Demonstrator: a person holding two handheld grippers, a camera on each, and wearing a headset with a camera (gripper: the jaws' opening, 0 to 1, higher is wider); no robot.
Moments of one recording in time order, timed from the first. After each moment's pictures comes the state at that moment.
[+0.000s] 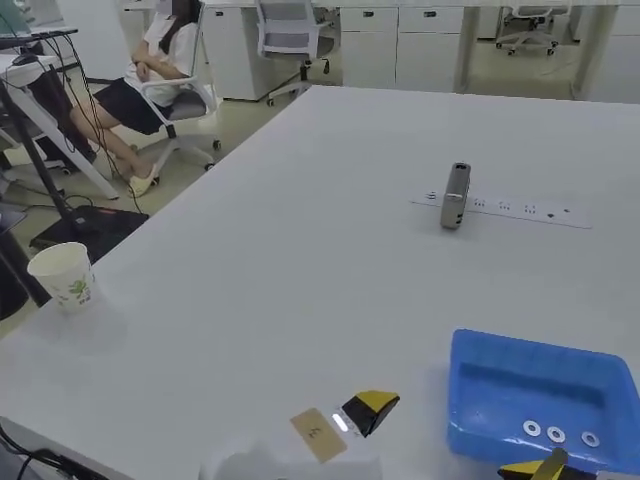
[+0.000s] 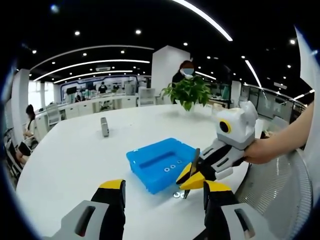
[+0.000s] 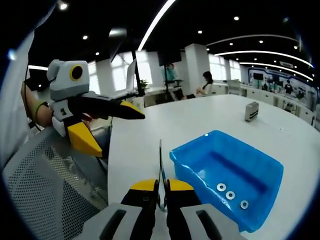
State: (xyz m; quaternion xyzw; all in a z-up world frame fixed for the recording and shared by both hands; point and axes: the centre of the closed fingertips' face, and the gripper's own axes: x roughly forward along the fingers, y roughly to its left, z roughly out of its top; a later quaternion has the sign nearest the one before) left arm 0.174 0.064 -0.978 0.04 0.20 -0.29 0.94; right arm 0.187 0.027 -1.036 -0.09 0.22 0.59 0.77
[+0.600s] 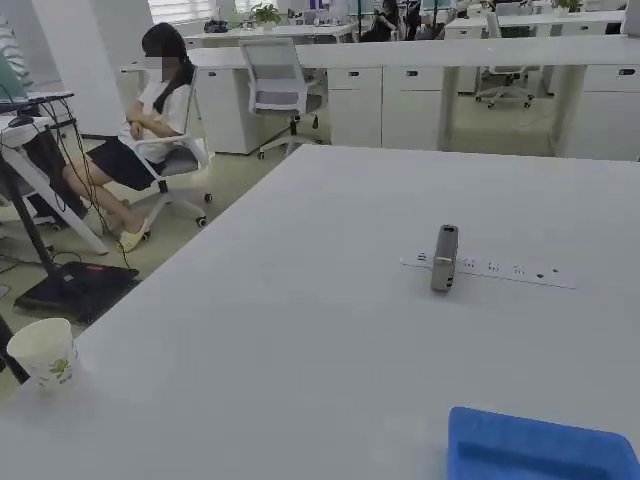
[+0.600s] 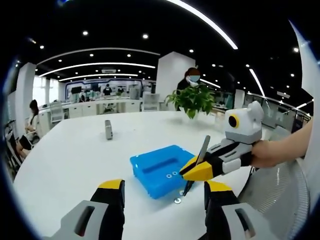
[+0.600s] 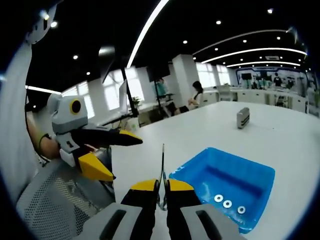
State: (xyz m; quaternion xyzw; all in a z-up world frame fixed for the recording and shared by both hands) left arm 0.178 0.070 -0.968 0.00 0.18 -0.27 0.95; right arm 0.198 0.029 -0.983 0.00 0.19 0.57 0.80
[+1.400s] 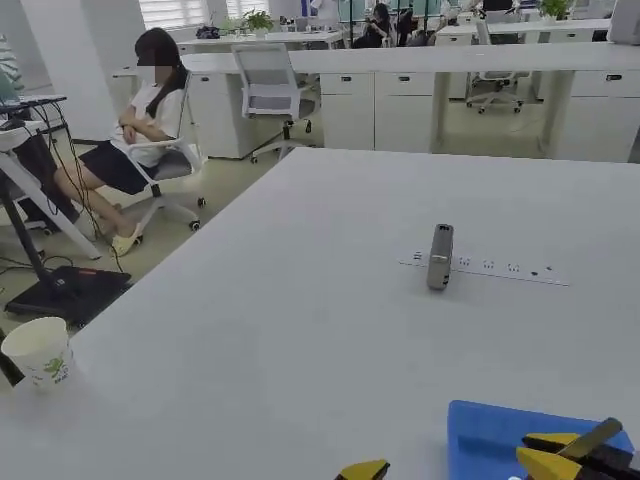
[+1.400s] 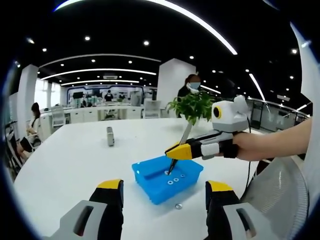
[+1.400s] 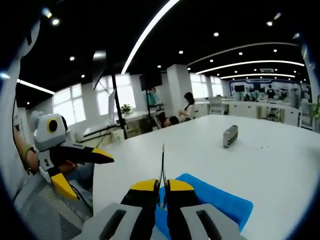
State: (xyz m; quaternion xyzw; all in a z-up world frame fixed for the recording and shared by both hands) left arm 0.180 0.072 -0.957 0.00 0.15 -0.26 0.95; right arm 0.257 0.034 -0.966 -0.01 0.16 0.54 0.83
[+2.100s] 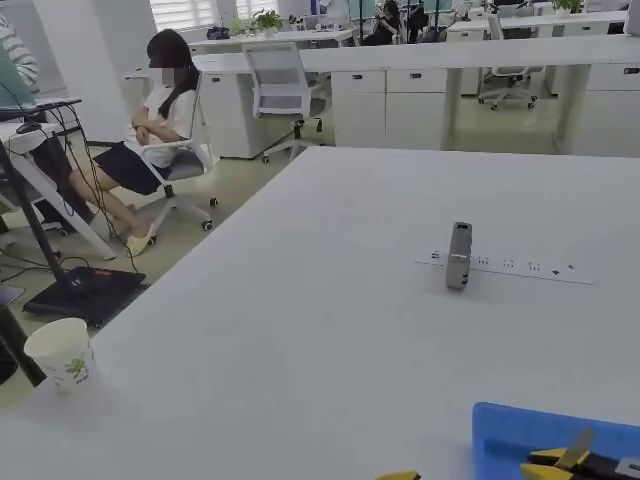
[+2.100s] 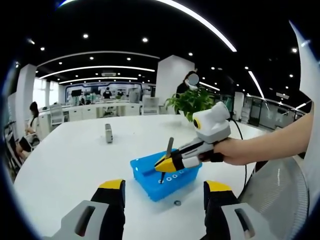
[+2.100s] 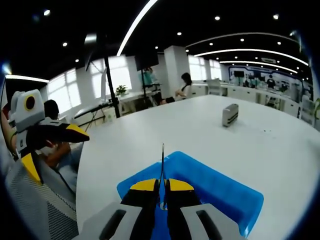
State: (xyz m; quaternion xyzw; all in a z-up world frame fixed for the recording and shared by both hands) left arm 0.178 0.069 -0.963 0.01 0.16 -0.27 0.95; right arm 0.277 0.038 -1.023 -0.06 0.22 0.53 0.82
